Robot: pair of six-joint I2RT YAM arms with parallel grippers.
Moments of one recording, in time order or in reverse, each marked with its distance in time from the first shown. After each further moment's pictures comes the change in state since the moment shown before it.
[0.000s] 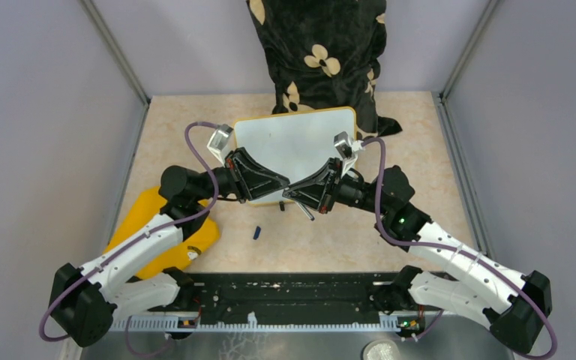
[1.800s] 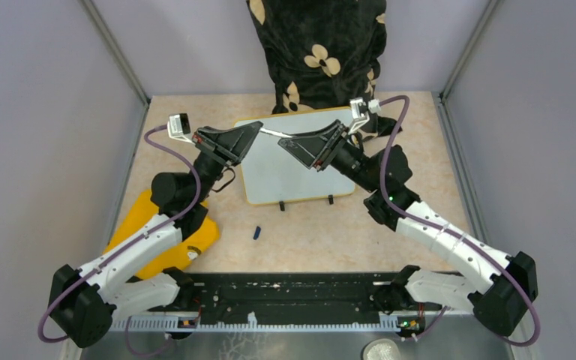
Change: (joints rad) left arm -0.002 -0.008 0.011 0.169 -0.678 -0.265; right arm -0.063 0.169 0.165 0.203 0.224 0.365
